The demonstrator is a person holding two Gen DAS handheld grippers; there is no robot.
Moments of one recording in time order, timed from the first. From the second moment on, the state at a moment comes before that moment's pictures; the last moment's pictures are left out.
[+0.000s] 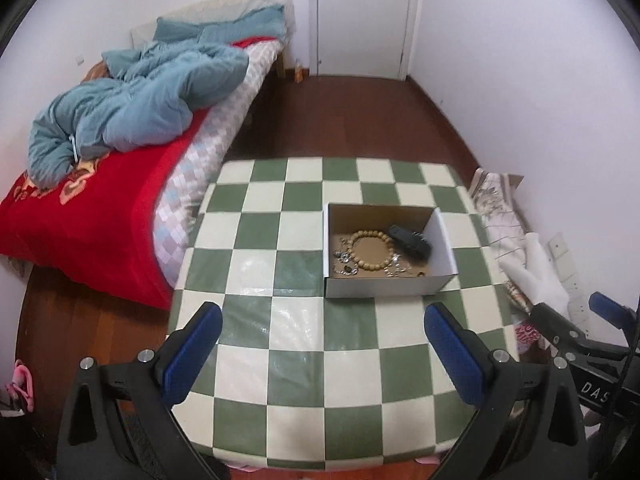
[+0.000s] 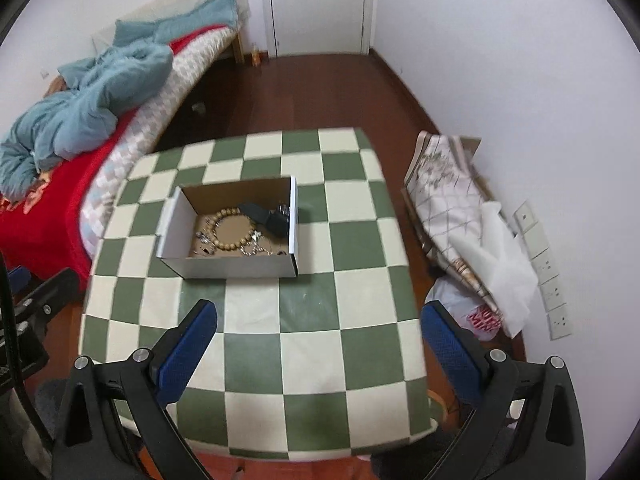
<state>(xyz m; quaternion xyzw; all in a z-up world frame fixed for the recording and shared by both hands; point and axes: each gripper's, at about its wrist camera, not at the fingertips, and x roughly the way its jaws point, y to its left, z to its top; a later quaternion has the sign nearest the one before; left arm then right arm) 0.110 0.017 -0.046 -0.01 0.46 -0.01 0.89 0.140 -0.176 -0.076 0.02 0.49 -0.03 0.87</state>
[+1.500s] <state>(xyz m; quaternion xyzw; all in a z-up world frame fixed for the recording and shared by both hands) 0.104 0.013 0.034 -0.01 0.42 0.03 0.91 0.138 -0.168 0.038 0.00 0.45 -0.03 0.89</state>
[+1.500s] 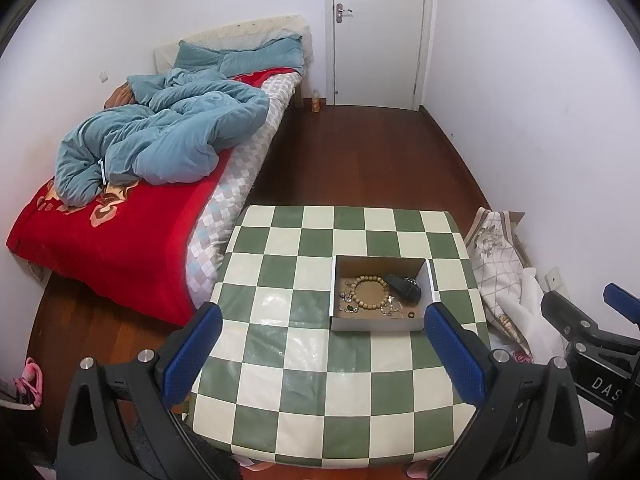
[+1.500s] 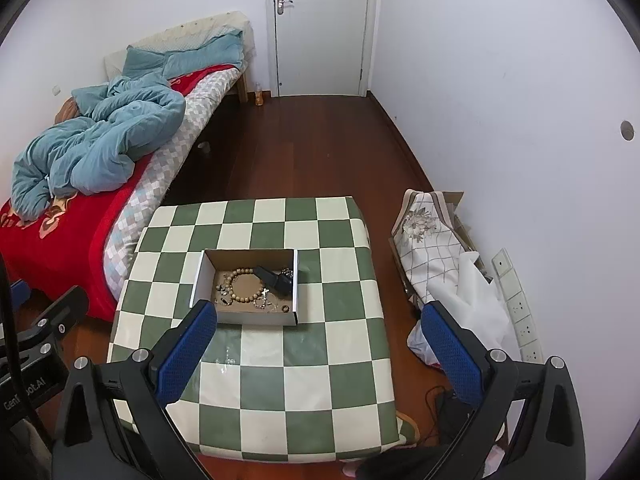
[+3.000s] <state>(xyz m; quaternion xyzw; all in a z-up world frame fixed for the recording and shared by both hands) 0.094 0.011 0.045 0.00 0.41 0.04 0.91 0.129 -0.169 0.052 0.00 0.44 -0.02 0.90</state>
